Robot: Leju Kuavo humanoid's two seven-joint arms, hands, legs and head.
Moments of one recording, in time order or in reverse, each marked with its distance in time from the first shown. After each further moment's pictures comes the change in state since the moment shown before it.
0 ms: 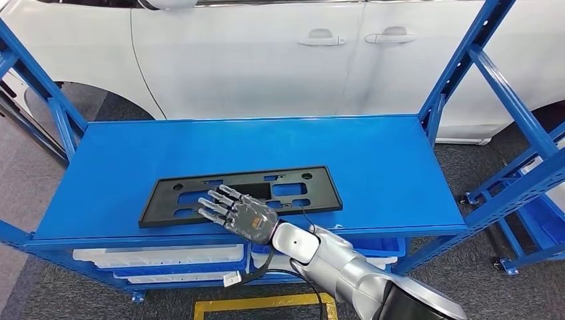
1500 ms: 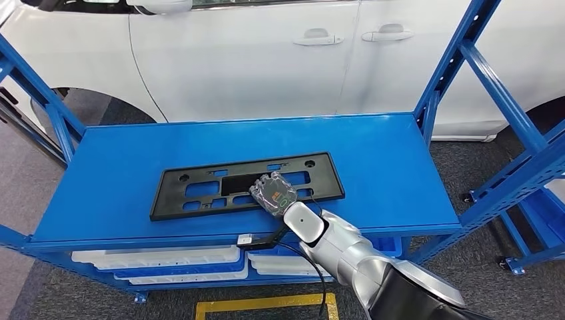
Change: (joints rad) left arm 0.008 -0.001 0.027 0.000 -0.018 -0.018 -0.025; right arm -0.085 0.027 -0.045 0.180 -0.033 0.221 0.219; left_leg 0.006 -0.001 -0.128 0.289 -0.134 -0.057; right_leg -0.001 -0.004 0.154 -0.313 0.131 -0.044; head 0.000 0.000
